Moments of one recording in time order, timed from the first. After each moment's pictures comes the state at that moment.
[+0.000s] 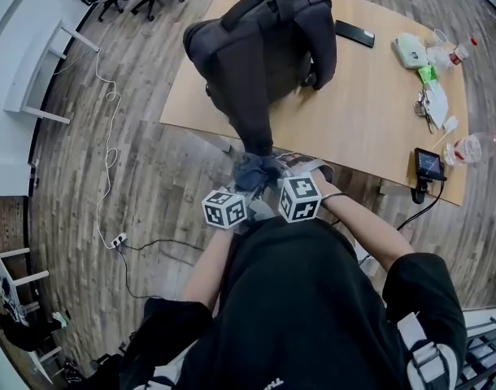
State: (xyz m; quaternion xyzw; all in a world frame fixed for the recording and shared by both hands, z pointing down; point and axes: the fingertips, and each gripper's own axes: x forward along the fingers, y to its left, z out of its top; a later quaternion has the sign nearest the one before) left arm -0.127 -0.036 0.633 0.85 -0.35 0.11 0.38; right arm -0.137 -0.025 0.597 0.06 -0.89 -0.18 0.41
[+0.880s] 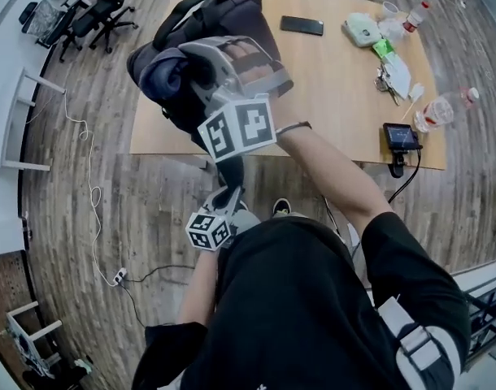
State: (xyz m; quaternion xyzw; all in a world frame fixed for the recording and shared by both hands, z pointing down) left arm -0.118 -0.022 0.628 0.88 -0.35 0.14 0.28; right arm -0.107 -0.213 0.267 0.44 -0.77 -0.42 0.21
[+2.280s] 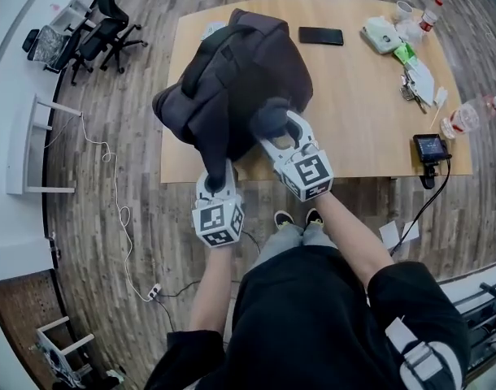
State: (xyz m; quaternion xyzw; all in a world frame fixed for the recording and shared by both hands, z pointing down) left arm -0.167 -0.196 0.482 0.85 -0.51 0.14 0.09; right arm -0.038 -0.232 0.443 0.54 -0.84 0.04 -0.06
